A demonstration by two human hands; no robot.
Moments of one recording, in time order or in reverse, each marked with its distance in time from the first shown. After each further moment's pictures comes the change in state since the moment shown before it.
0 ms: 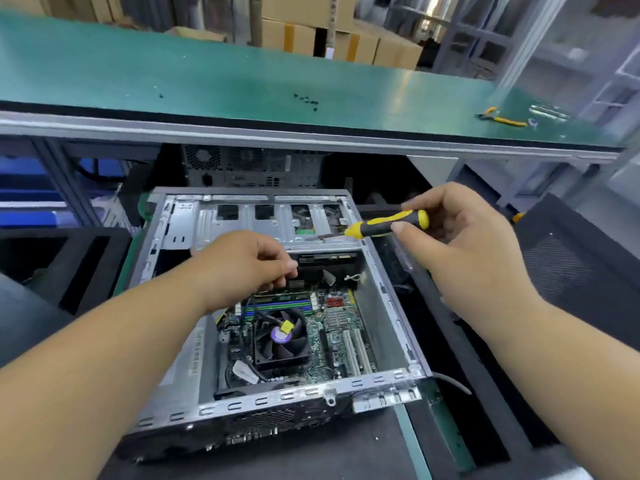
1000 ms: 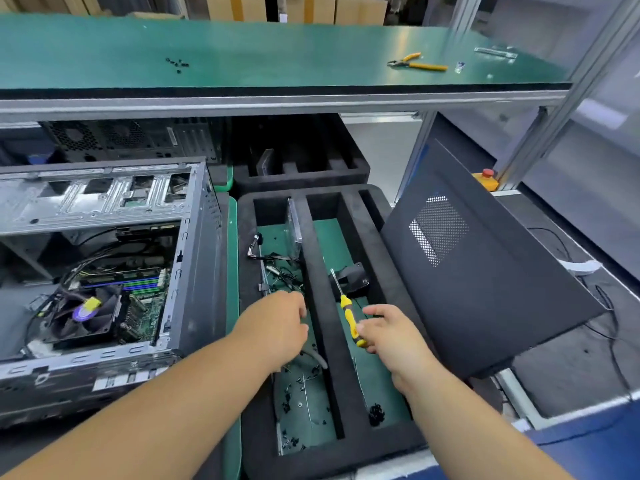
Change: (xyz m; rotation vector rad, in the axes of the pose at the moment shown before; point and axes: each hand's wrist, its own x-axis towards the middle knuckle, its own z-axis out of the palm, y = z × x) left_hand 0.067 0.103 0.333 0.594 -0.038 -0.144; right_hand -0.113 0.289 -0.134 0.355 -0.224 0.990
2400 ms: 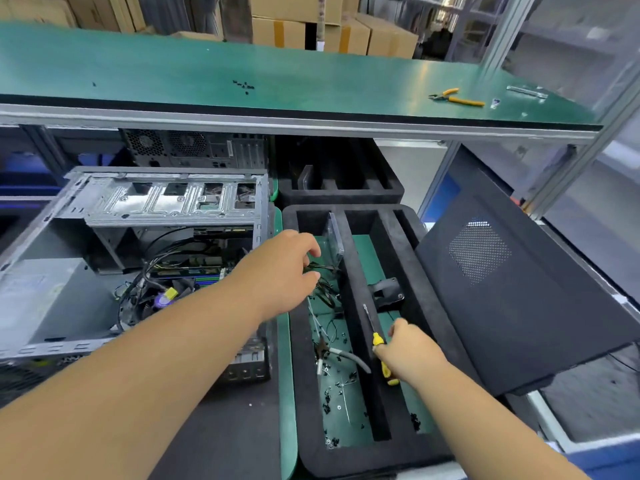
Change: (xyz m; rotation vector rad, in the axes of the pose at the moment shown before) left_hand -0.023 -0.062 -0.105 -0.135 0.247 0.178; right_hand -0.005 -0.014 0.047 -1.050 0.079 -0.099
